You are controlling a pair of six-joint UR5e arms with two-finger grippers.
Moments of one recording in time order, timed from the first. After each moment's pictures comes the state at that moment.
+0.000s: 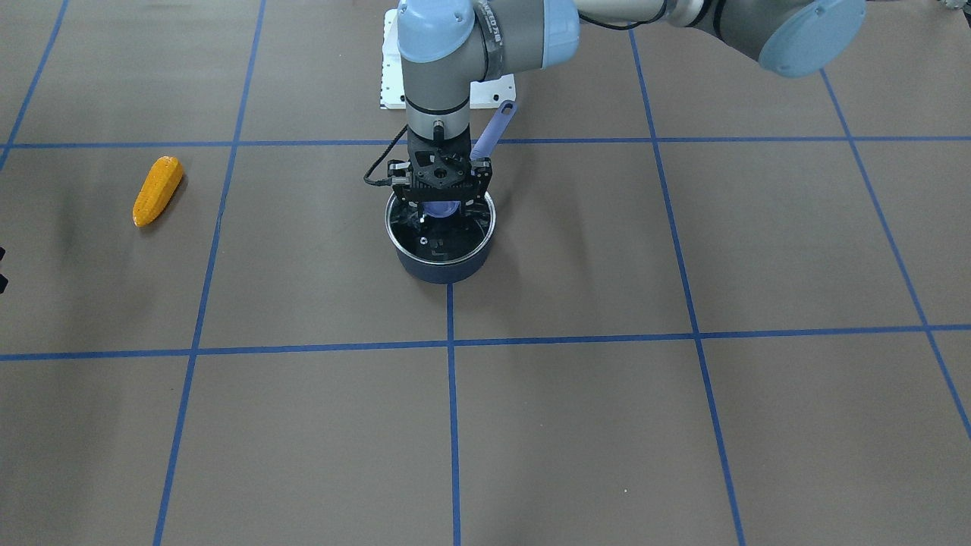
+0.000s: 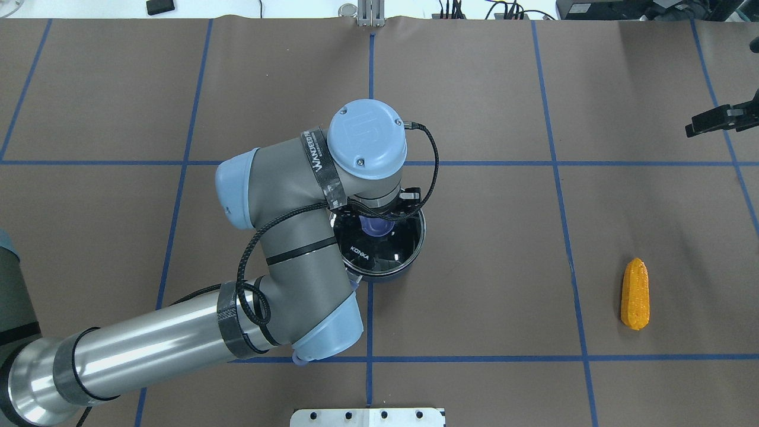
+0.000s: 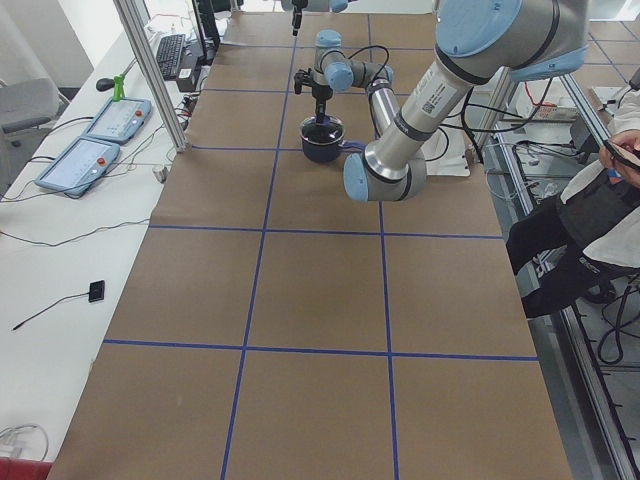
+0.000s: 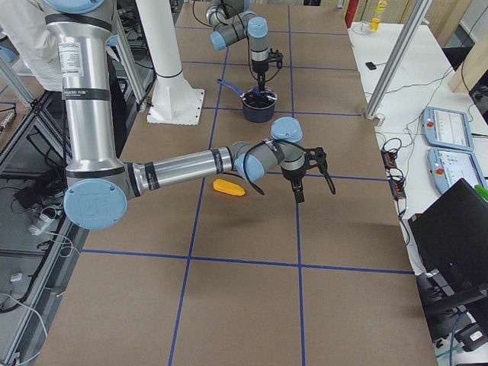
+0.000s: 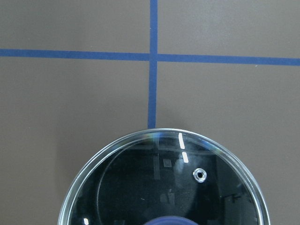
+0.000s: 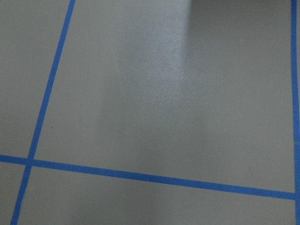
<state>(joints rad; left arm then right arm) -0.49 -2.51 -1.60 -1.42 -1.79 -1.26 1.23 -1.52 1.74 -1.18 2.17 0.52</state>
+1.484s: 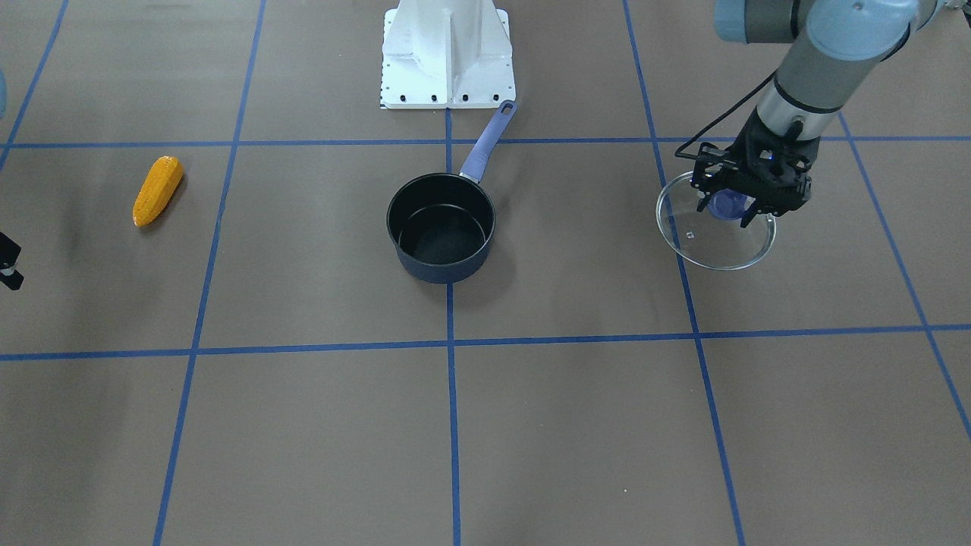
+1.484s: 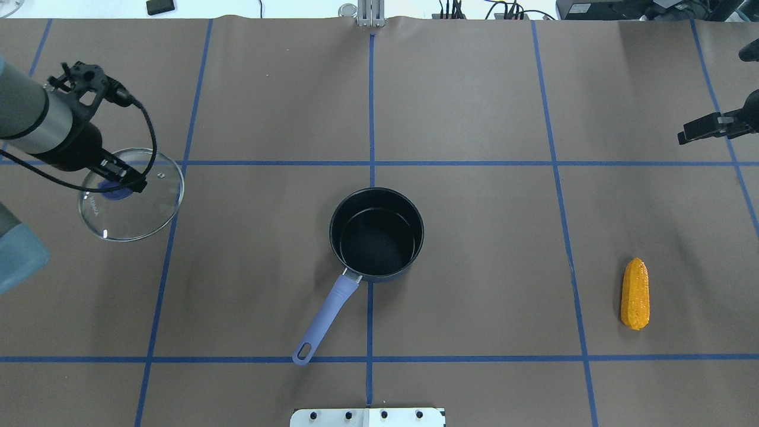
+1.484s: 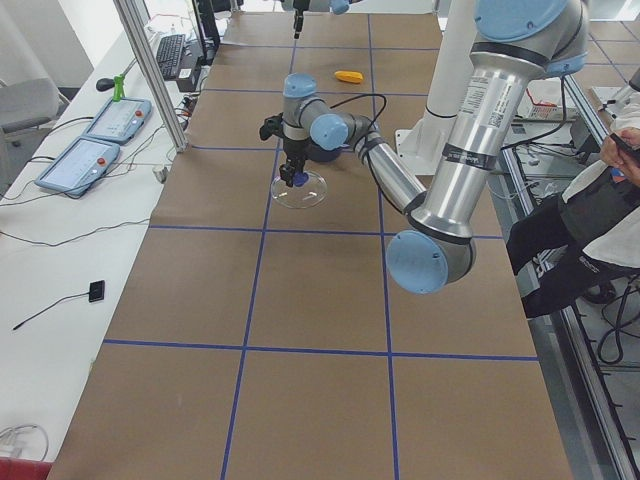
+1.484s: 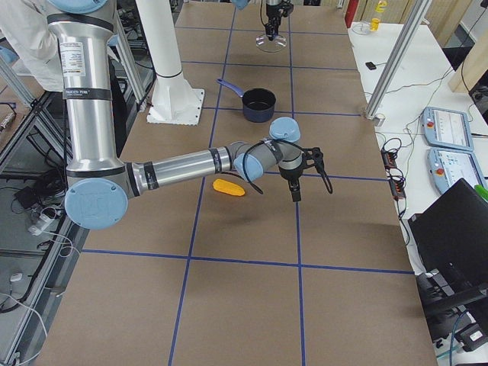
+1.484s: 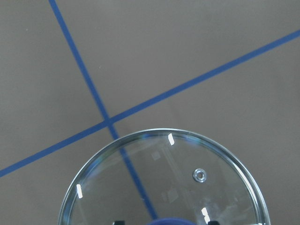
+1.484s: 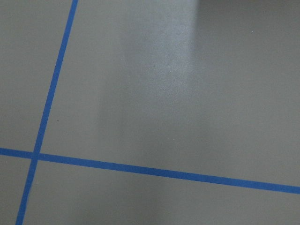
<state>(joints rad) -0.92 -1.75 -2.01 -1.59 -2.10 -0.36 1.20 -1.53 1.75 -1.18 2.17 0.54</state>
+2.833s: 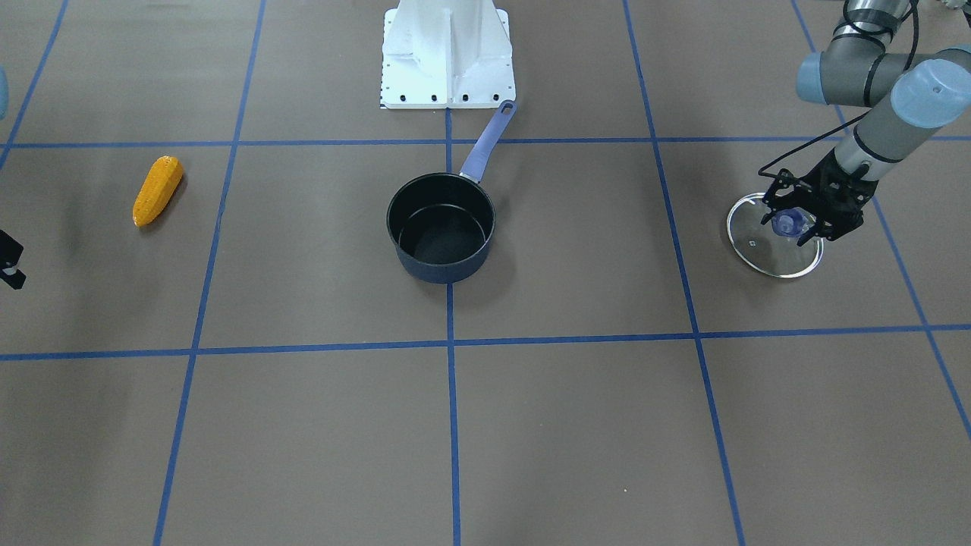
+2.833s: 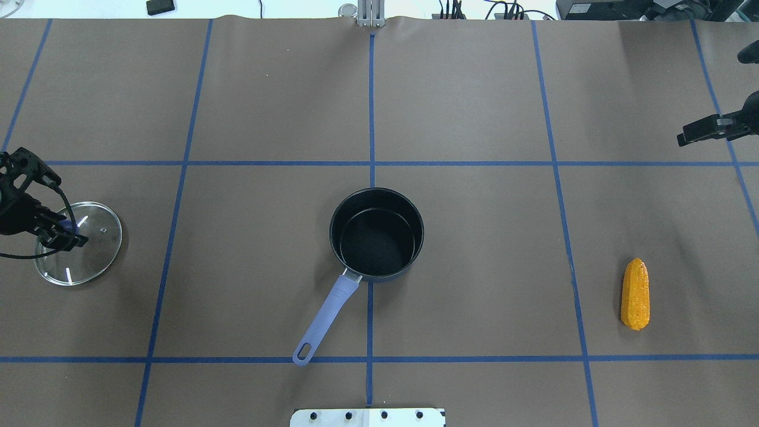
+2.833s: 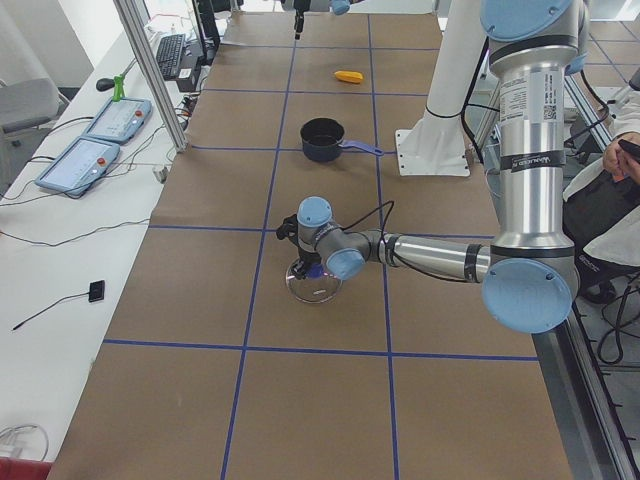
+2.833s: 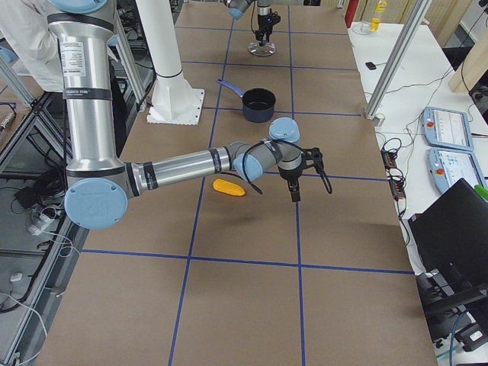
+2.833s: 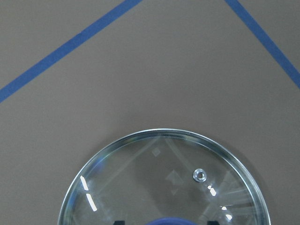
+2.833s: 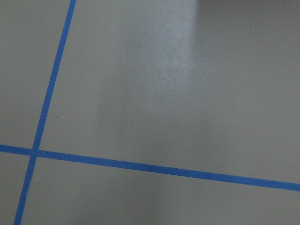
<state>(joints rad) -0.91 -1.48 -1.67 -2.28 -2.16 -0.25 1.20 -1.53 1.75 -1.18 2.17 0.54</state>
